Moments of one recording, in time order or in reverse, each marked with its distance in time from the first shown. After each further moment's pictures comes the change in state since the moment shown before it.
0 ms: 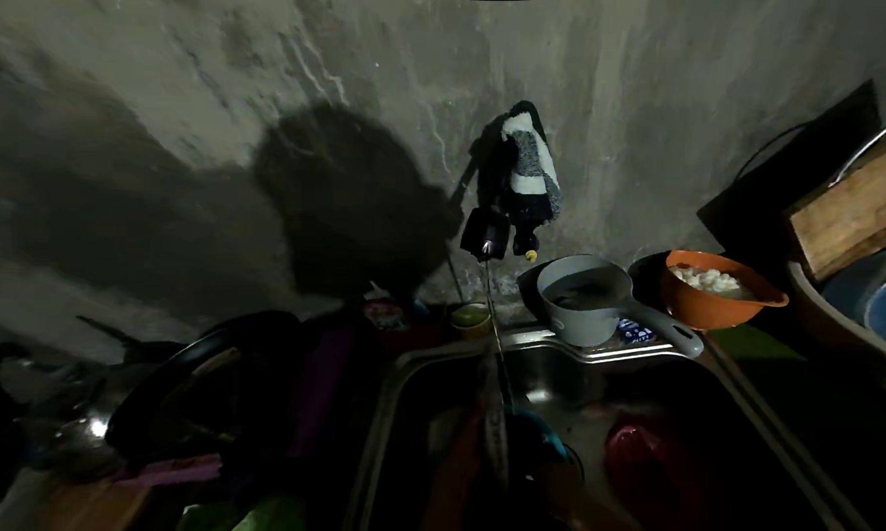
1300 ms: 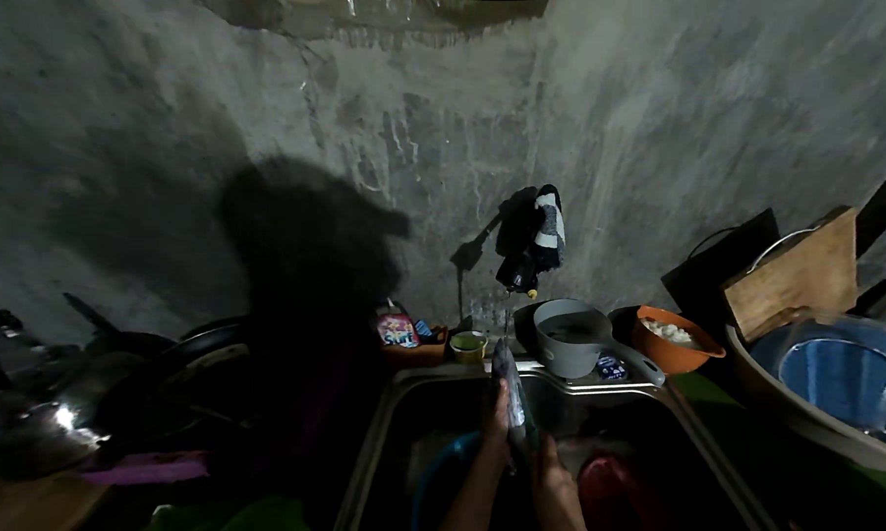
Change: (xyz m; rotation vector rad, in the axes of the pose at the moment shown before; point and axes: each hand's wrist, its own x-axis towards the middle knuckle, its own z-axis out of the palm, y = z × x) left_hand 0.003 0.021 0.066 -0.060 -0.018 0.252; right_hand -0.110 -0.082 -0.038 0.461 0.619 0.178
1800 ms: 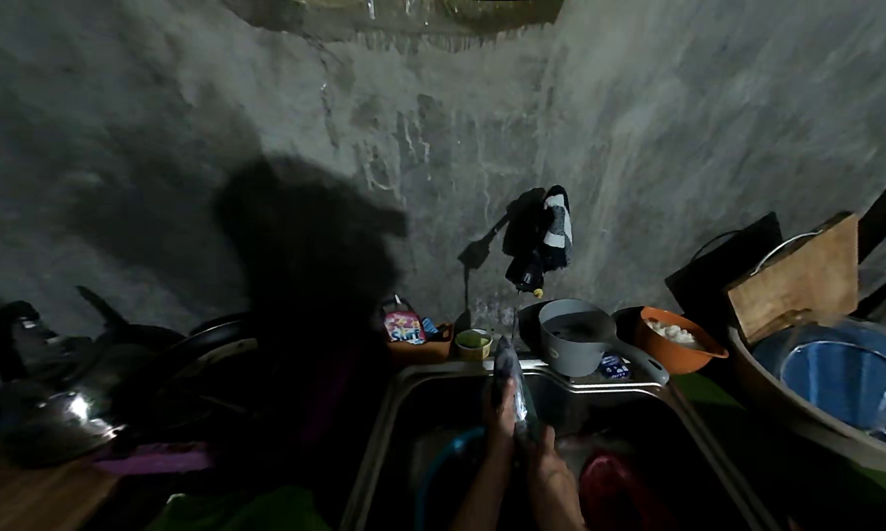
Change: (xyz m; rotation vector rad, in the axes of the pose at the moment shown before) left_hand -0.017 0.013 0.001 0.015 0.126 0.109; right_hand -0.009 -0.025 0.000 -0.146 -0.033 0.050
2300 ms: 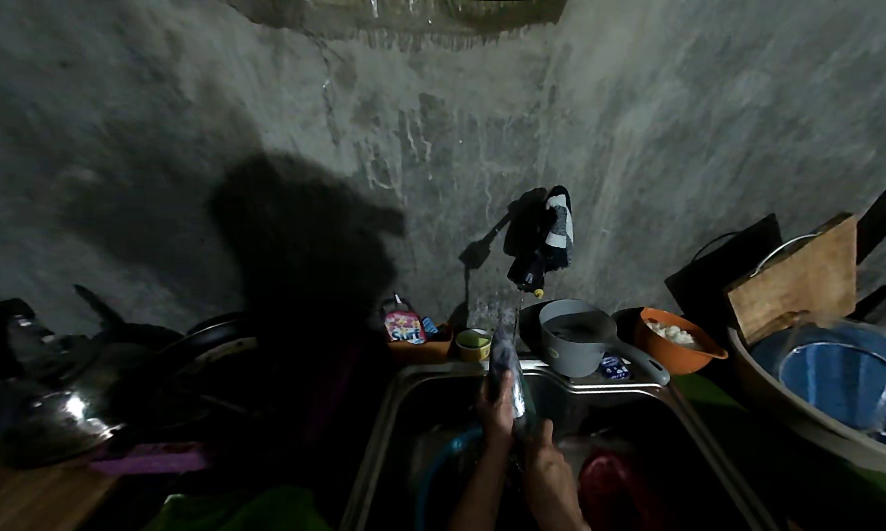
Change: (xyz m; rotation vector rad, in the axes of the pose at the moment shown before) left_hand 0.003 0.017 0.003 -0.063 0.078 0.063; right_hand 0.000 -0.014 -0.005 -0.033 0.015 -0.016
